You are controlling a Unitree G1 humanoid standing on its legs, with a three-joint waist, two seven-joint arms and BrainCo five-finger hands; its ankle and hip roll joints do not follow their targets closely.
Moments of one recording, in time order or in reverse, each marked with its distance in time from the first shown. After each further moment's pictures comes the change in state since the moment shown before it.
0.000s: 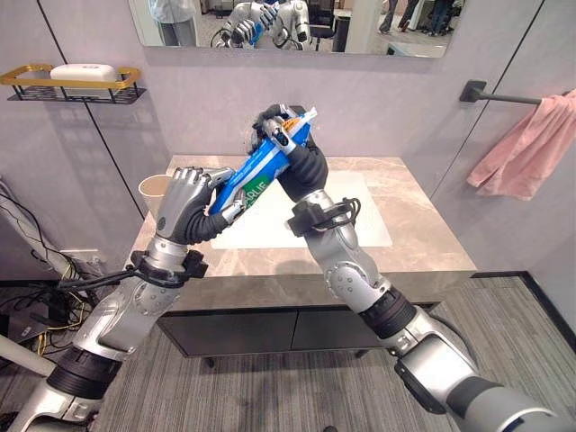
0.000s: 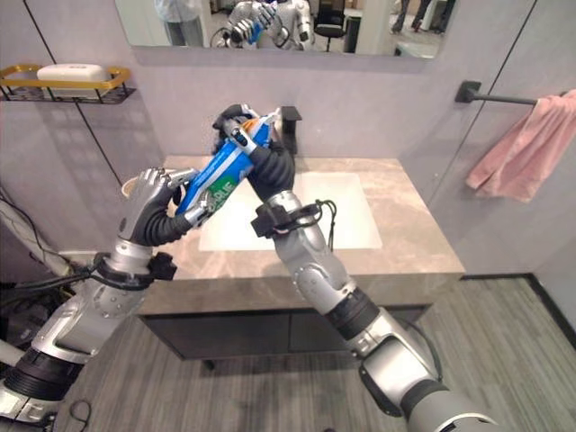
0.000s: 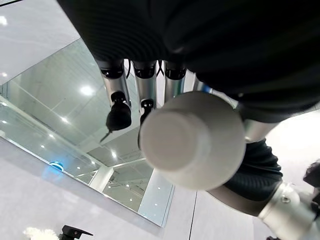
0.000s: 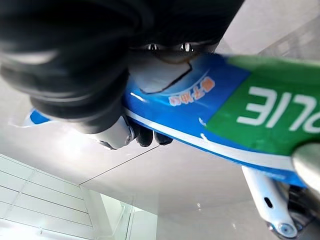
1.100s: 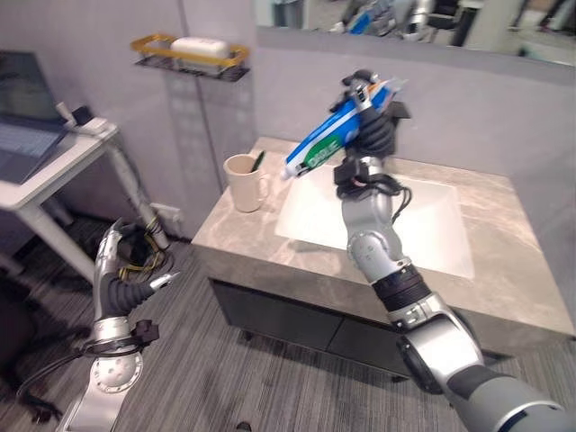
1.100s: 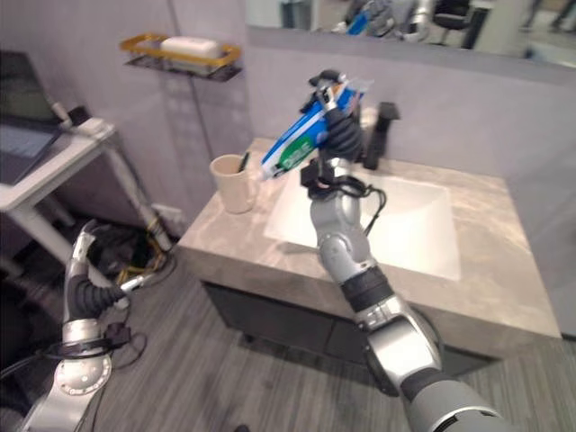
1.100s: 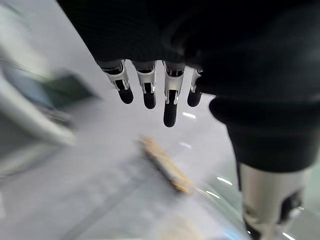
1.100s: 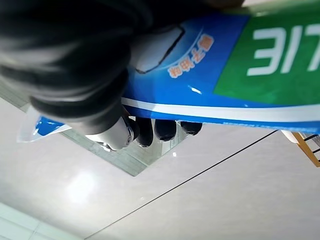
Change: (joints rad) left arm 0.521 -0.156 0.271 0.198 -0.347 -0.008 0.110; right arm -0.141 -0.047 -0.299 0.215 -0.114 -0.109 -0.262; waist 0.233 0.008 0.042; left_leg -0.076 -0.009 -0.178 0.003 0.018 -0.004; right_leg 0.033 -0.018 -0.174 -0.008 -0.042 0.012
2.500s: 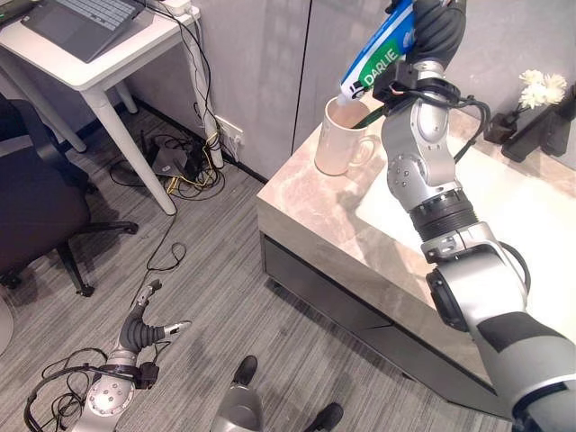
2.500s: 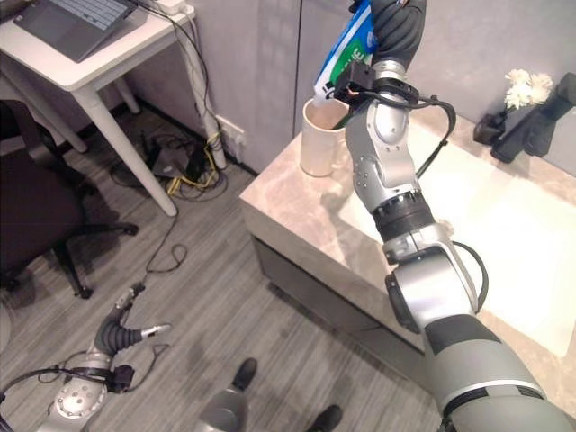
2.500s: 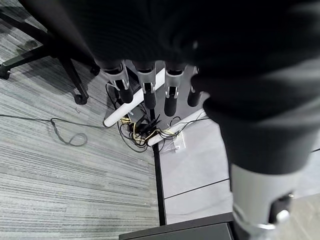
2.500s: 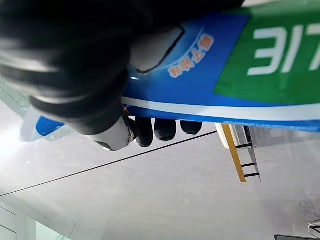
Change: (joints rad) left arm 0.005 0.047 -0.142 0.195 -0.164 0.052 -0.294; right arm -0.327 -0.185 0.015 0.265 -0.184 0.014 -0.076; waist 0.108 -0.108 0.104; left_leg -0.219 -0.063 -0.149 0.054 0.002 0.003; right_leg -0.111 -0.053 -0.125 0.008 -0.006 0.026
